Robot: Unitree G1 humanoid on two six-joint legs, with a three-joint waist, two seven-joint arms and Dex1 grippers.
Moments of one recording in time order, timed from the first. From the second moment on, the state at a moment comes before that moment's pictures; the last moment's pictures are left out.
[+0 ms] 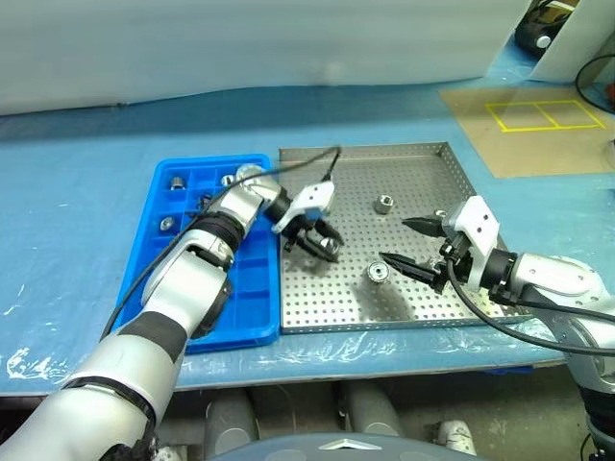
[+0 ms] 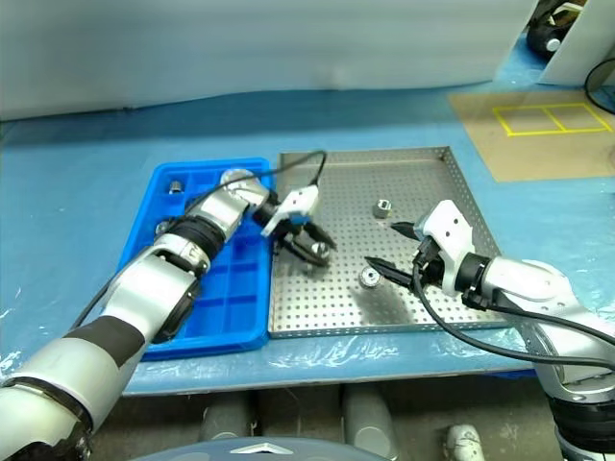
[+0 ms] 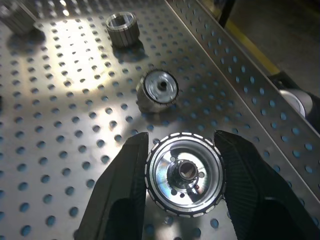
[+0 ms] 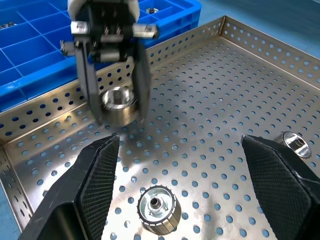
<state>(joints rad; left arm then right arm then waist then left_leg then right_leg) -1.22 0.16 -0.26 1.12 -0.05 -0.09 -1.61 -0.13 -0.78 -0.13 -0.54 0.50 0.69 0.76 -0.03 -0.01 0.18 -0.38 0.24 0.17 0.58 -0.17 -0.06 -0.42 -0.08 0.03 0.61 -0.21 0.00</state>
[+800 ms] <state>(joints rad) -0.80 0.71 -0.03 0.63 -0.17 0.35 -1.47 -0.56 -0.62 0.19 -0.10 0.36 0.46 1.02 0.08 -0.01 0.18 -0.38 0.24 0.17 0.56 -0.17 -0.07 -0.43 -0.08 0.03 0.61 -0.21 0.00</state>
